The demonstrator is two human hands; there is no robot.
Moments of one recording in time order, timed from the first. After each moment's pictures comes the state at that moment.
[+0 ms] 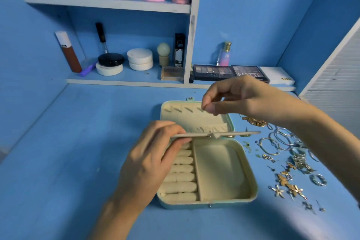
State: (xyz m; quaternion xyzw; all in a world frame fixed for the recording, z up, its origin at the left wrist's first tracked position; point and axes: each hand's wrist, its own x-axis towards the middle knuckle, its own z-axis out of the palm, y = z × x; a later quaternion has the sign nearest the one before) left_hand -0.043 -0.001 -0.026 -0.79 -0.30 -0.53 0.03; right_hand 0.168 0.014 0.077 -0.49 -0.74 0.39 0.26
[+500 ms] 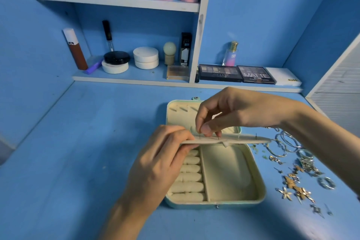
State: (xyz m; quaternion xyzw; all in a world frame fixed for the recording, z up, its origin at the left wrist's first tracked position) left_hand -0.044 -0.006 -0.032 -0.80 -0.30 -0.53 0.03; right_hand 0.146 0.021 0.073 -0.43 -0.76 0.48 0.12
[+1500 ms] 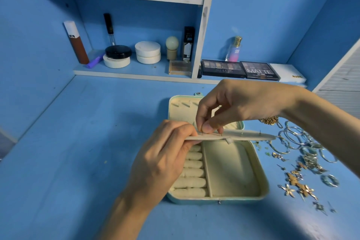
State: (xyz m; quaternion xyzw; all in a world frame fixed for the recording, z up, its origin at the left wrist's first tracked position) left_hand -0.042 -0.004 -0.034 -0.80 -0.29 -0.52 0.04; right_hand 0.136 0.027 0.083 -0.44 -0.78 0.44 0.06
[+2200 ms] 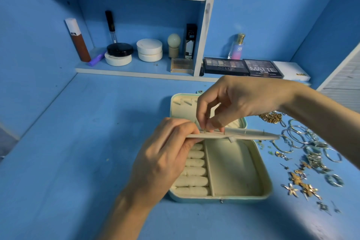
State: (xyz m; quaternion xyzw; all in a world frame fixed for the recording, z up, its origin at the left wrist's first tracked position) left_hand -0.043 -0.003 -0.033 -0.80 -0.29 -0.53 0.03; right_hand 0.136 0.032 0.083 -0.40 -0.80 0.45 0.05
